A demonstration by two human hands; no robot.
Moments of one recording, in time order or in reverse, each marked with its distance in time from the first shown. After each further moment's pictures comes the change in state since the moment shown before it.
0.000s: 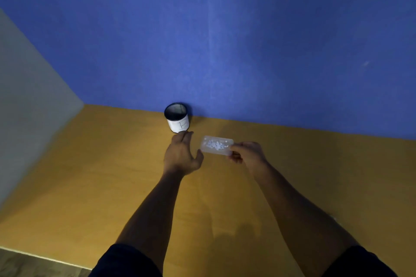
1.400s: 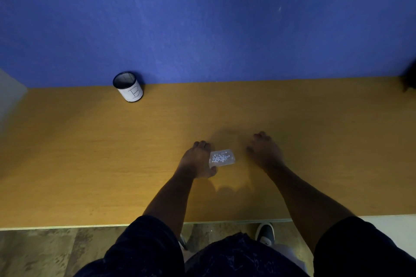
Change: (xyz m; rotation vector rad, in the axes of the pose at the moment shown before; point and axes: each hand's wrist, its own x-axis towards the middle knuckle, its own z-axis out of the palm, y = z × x) left_hand -0.132 0.151 0.086 0.126 -0.587 0.323; right_hand -0.119 0.098 -0.211 -1.302 0.261 -0.257
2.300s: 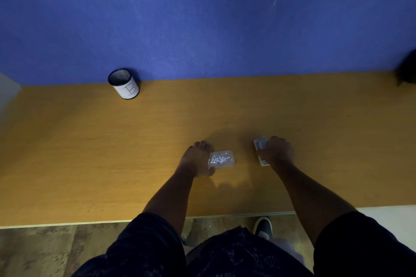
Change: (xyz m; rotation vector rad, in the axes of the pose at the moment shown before) left_hand -0.002 0.006 0.010 0.099 -0.074 0.046; right_hand -0.014 0.029 -0.011 0.057 -0.054 0.427
